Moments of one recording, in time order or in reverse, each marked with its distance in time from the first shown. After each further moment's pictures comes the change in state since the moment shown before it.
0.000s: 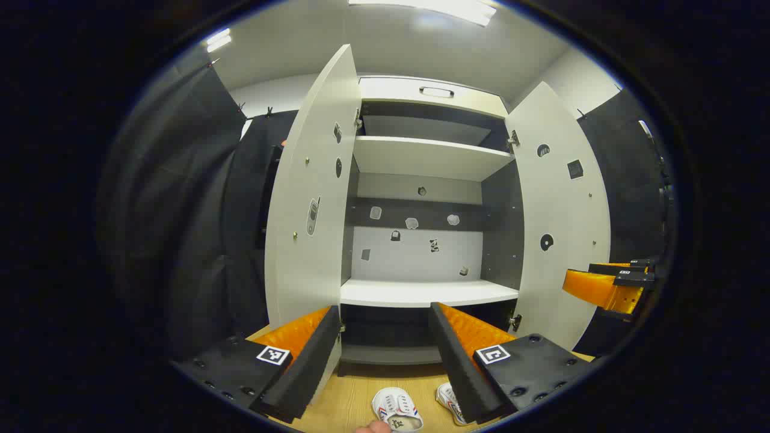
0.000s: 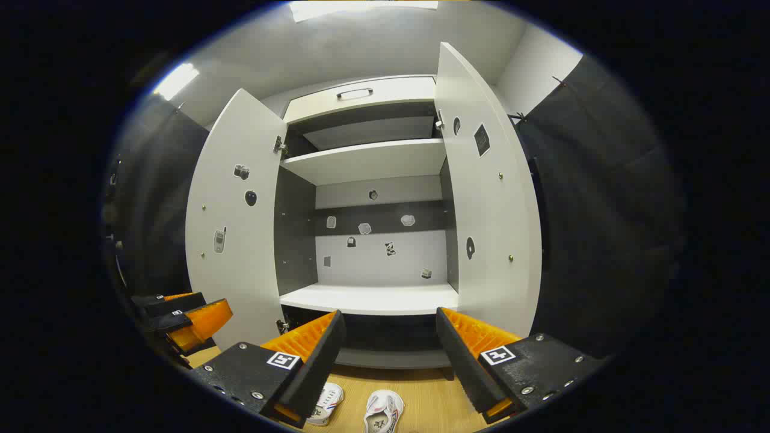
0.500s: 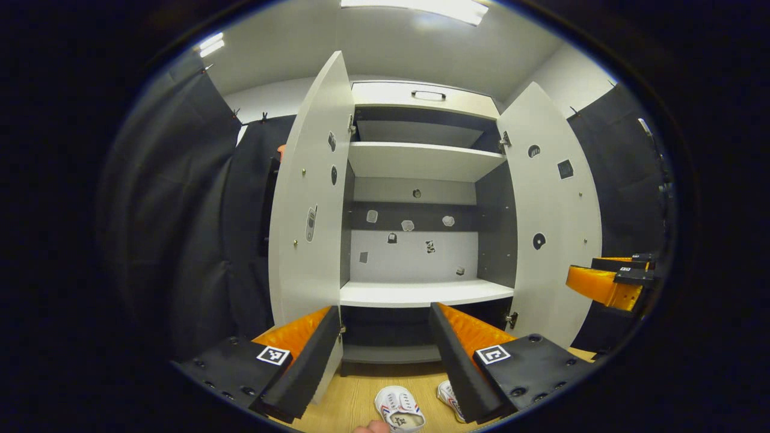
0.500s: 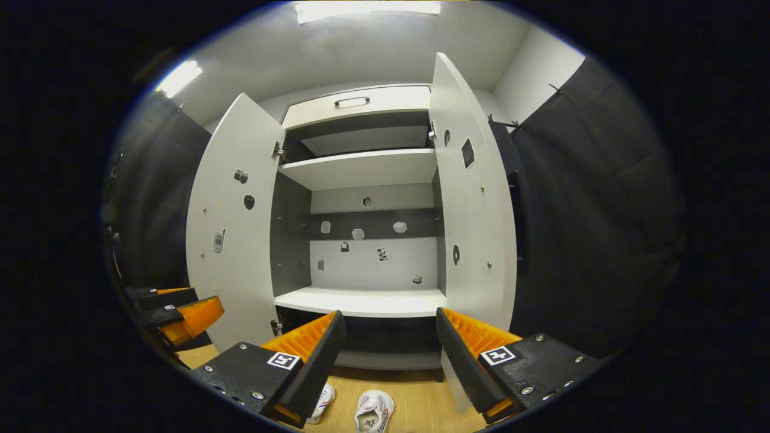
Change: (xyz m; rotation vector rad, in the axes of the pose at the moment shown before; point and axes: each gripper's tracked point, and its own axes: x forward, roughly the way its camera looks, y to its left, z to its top) left arm -0.017 -0.008 0.012 0.028 -0.002 -0.018; right arm -0.027 -0.014 0.010 -0.027 -0.026 -0.039
